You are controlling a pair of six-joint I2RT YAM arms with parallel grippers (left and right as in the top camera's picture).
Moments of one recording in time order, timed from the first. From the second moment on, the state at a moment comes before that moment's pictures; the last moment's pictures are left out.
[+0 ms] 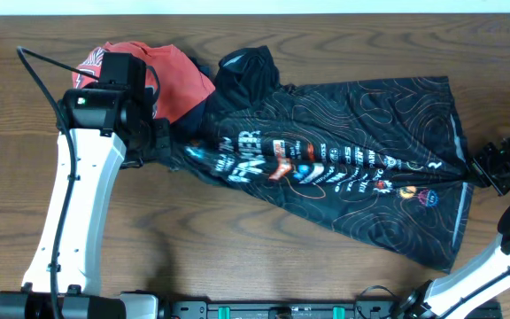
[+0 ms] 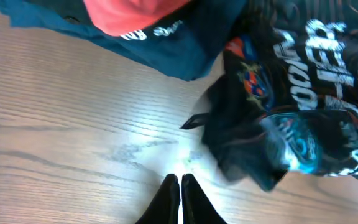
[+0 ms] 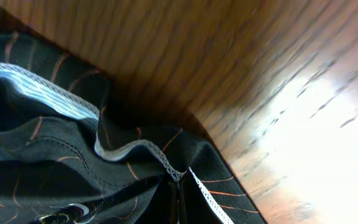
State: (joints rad) left arm -0.07 1.50 1.47 -1.33 -0.01 -0.20; right arm -0.64 2.05 1.36 -0.93 -0.19 0.31
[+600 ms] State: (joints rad) left arm -0.08 1.50 1.44 -1.37 0.09 -0.20; right arm -0.68 2.07 1.50 -1.02 -0.20 0.23
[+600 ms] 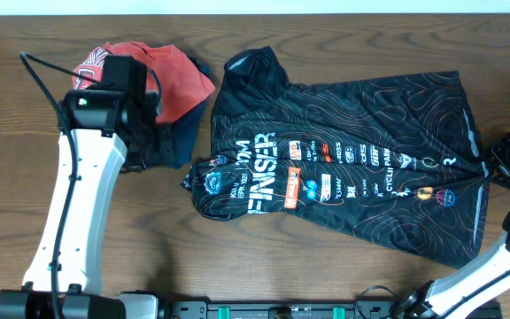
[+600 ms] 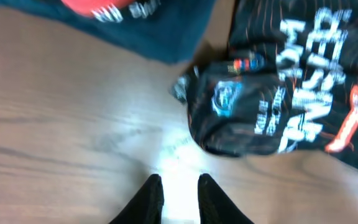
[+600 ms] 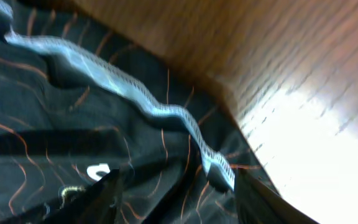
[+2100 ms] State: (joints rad) left arm -0.26 1.60 1.07 -1.10 0.23 -0.29; right arm -0.61 1.63 1.52 -1.17 -0.55 0.14
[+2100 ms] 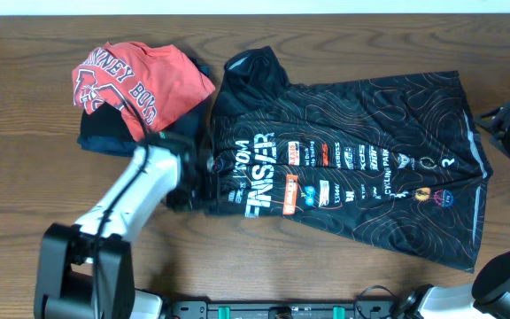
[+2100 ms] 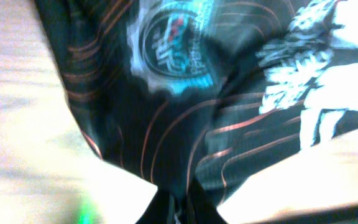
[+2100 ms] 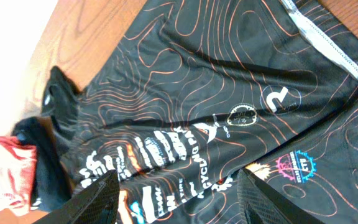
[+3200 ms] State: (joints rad) left arm -0.33 1.58 1.38 -0.97 0.01 -0.24; right arm -0.52 1.63 1.31 -1.08 -0.36 0.16
